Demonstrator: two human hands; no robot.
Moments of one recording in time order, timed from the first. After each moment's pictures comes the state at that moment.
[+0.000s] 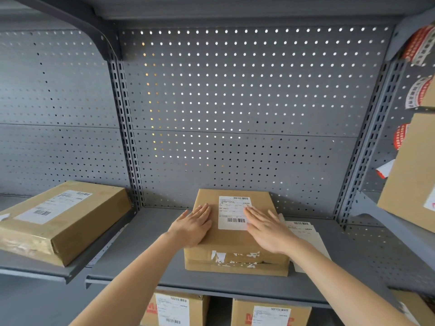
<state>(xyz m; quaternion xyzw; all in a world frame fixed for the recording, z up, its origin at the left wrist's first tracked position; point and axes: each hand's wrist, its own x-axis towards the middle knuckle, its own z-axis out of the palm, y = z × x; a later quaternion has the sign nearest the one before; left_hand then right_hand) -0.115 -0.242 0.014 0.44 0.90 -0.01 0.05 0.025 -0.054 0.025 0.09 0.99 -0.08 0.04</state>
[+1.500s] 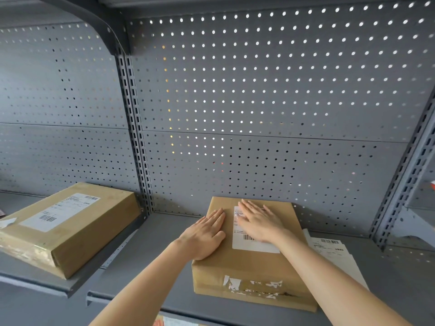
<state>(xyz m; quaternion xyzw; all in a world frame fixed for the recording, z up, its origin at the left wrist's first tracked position) -0.142 -0.229 0.013 0.44 0.89 0.09 0.09 -0.087 -0.045 0.014 0.10 0.99 -0.09 0.04</state>
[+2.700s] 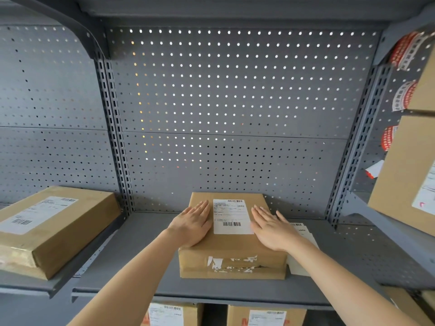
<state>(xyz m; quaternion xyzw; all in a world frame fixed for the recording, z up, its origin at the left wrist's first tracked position) -0.122 -0.224 0.023 0.45 0.89 0.05 0.04 0.024 -0.036 0.026 0.19 0.98 -0.05 0.06</state>
